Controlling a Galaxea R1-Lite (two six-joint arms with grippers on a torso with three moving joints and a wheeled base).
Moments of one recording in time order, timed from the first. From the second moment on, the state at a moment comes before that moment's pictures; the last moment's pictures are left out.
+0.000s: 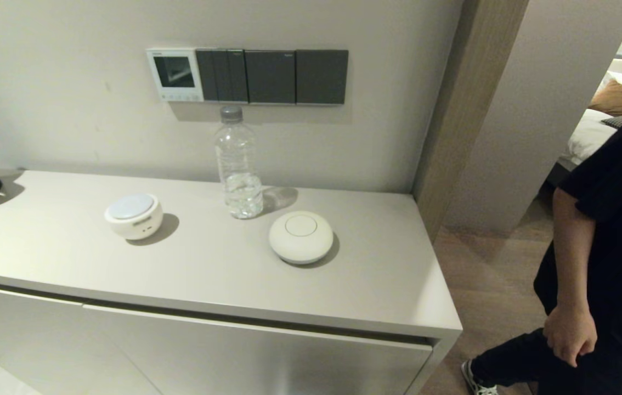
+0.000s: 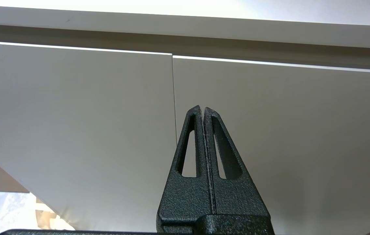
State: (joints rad) left arm 0.00 0.00 -0.01 0.02 0.00 0.01; right arm 0.00 0.00 0.00 -0.01 -0.01 0.02
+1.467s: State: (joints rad) left arm -0.06 0.55 -0.74 -0.07 0.00 0.00; right arm 0.00 0.00 0.00 -0.01 -0.01 0.02
